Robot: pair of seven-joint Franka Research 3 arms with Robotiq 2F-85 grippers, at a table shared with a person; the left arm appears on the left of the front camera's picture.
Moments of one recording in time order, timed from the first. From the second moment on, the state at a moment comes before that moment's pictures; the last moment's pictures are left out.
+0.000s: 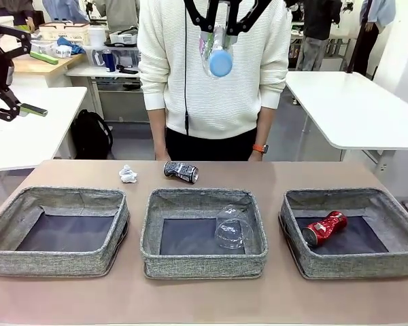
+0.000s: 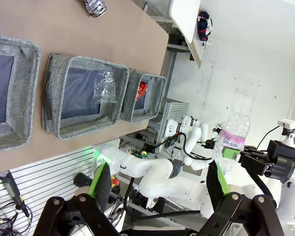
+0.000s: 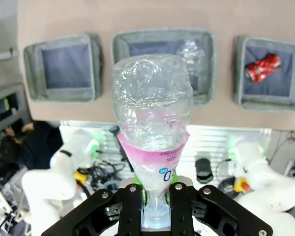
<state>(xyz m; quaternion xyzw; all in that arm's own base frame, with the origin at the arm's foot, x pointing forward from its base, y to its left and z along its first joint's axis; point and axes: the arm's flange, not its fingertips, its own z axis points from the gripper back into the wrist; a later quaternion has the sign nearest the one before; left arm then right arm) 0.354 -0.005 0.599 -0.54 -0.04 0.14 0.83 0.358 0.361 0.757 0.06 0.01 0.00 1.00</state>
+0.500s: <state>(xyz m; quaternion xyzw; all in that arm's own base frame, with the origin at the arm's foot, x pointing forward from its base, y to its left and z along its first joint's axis) 0.354 -0.005 0.599 -0.54 -0.04 0.14 0.83 0.358 0.361 0.757 0.06 0.01 0.00 1.00</state>
